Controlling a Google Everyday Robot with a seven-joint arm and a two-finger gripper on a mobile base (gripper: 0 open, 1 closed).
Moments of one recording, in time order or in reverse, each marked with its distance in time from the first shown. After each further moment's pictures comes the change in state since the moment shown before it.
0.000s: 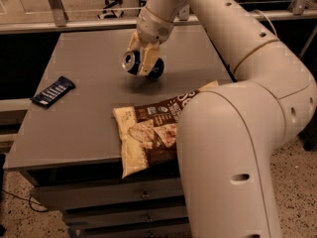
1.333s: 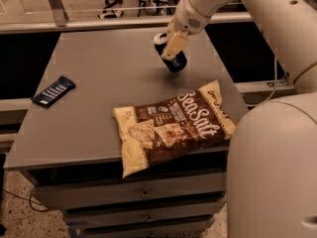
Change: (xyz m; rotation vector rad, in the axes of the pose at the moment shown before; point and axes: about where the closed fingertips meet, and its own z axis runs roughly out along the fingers) arm 0.080 0.000 -0.075 0.362 0.028 0.441
